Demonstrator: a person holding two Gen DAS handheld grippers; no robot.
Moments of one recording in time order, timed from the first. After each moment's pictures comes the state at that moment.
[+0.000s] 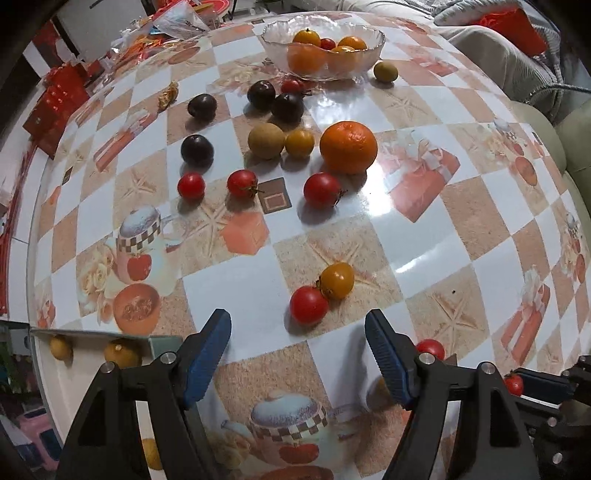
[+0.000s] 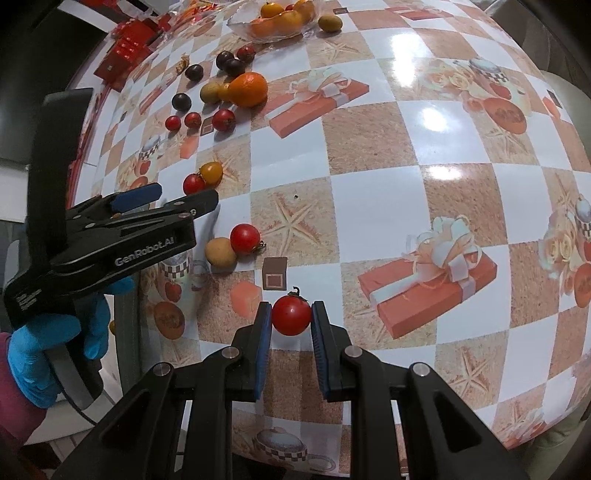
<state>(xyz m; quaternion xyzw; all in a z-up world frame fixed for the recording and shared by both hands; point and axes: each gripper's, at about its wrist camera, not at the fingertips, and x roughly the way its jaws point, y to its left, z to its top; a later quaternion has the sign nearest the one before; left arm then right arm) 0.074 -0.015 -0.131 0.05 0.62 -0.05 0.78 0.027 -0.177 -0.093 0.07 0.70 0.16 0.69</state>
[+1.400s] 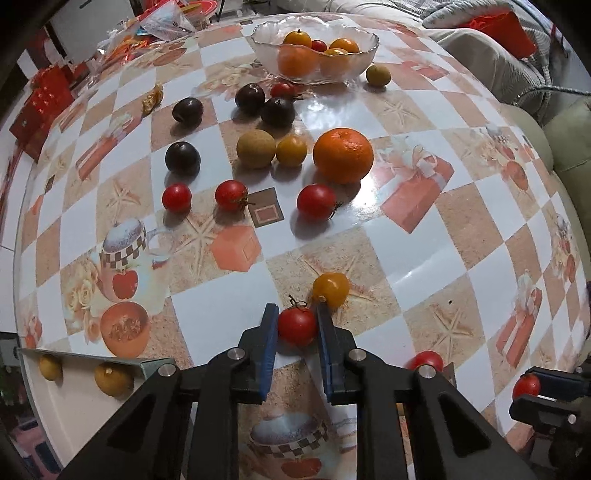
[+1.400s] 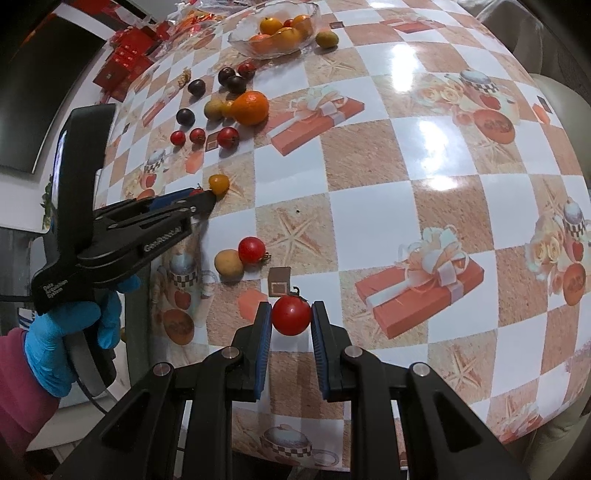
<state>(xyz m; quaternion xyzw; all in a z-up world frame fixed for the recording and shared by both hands) 0.080 -0.008 -0.130 0.03 0.62 -0.08 0.78 0.030 -0.180 -0.074 0.07 0.70 0.15 0.70</state>
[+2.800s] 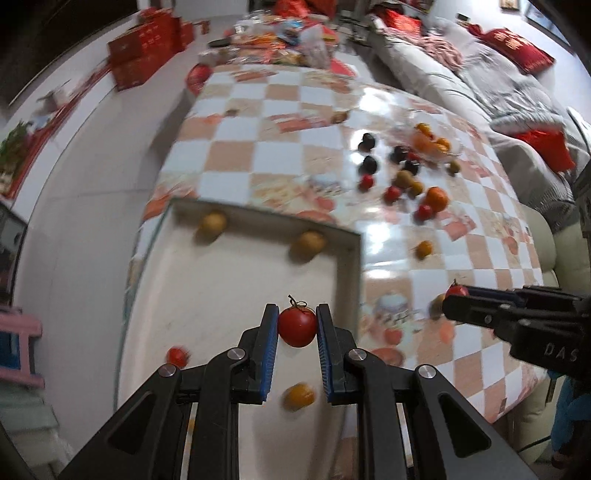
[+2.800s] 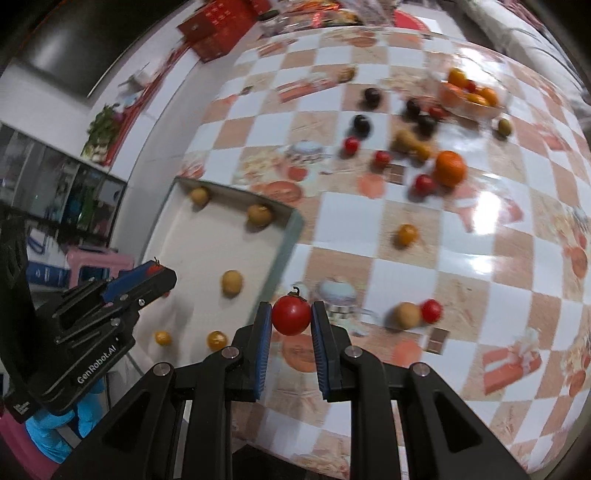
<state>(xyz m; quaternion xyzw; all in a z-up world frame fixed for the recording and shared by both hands) -0.057 0.153 -0.040 -0.11 0.56 0.04 0.82 0.024 -0.017 -0.031 -0.03 0.67 0.29 0.69</state>
